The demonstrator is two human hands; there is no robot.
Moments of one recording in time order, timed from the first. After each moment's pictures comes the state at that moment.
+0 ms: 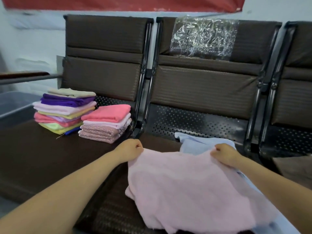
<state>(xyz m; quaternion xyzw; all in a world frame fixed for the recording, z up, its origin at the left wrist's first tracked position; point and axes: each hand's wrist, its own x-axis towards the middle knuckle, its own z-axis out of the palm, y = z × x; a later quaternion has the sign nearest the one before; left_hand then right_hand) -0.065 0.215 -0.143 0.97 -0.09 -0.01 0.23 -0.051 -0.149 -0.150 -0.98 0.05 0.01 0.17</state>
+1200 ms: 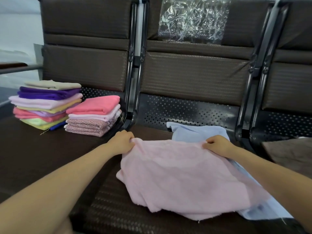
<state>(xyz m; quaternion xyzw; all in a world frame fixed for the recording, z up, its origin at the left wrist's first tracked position) -0.036 0.213 -0.168 0.98 -0.09 -0.05 0.15 -0.058 -0.163 -0.162 -0.97 0.02 0.05 0.23</state>
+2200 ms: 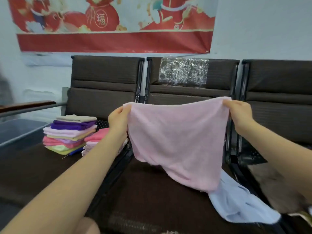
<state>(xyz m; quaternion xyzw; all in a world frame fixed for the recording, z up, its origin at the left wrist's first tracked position) -0.132 0.183 0.031 0.57 0.05 0.22 0.79 -0.132 -0.144 0.063 -0.69 0.06 -0.32 0.64</state>
